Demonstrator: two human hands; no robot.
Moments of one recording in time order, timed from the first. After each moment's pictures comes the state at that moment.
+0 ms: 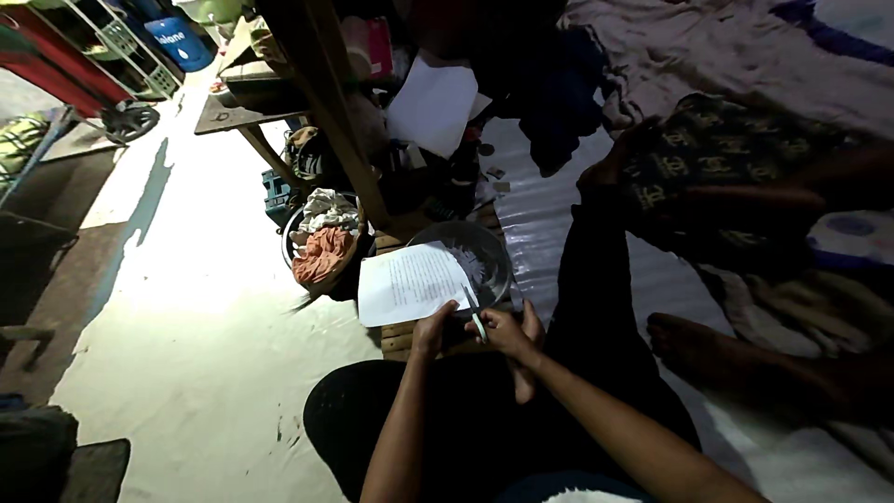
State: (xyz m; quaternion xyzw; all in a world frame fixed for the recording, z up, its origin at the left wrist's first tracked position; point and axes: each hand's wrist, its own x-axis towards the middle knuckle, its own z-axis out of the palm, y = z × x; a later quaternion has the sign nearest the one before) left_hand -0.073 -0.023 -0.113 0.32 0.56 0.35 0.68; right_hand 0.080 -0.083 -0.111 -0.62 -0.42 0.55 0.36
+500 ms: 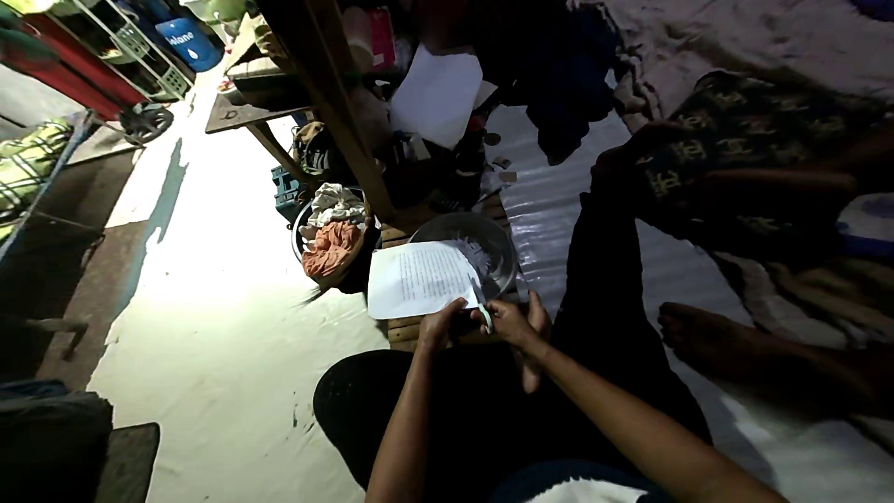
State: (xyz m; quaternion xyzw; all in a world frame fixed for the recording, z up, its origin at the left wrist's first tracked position) left_hand -0.075 -0.033 -0.113 0.32 0.57 0.31 0.69; right_hand 0.078 -0.084 -0.109 -0.63 -0.39 0.57 0.36
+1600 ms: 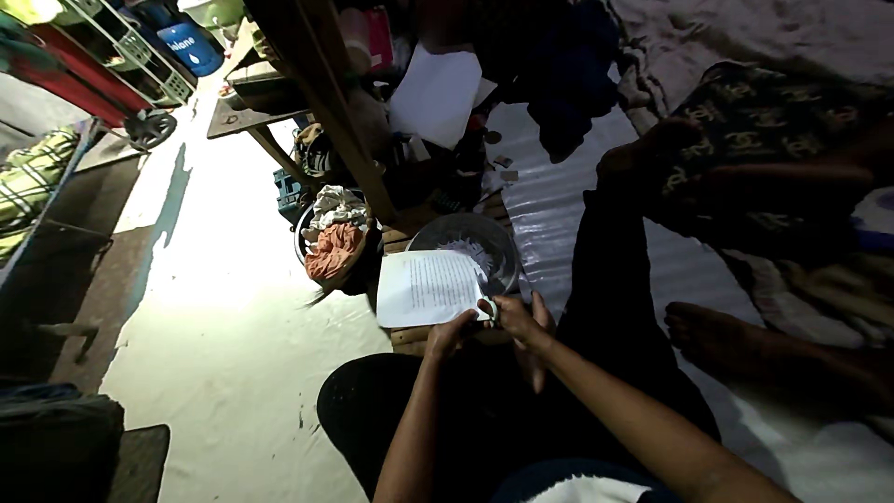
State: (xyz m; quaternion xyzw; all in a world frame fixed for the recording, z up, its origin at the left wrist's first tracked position) left_hand -0.071 -0.046 -0.114 0.36 0.56 0.29 0.69; right_hand 0.084 -0.073 -0.111 -0.62 -0.34 0.59 0.39
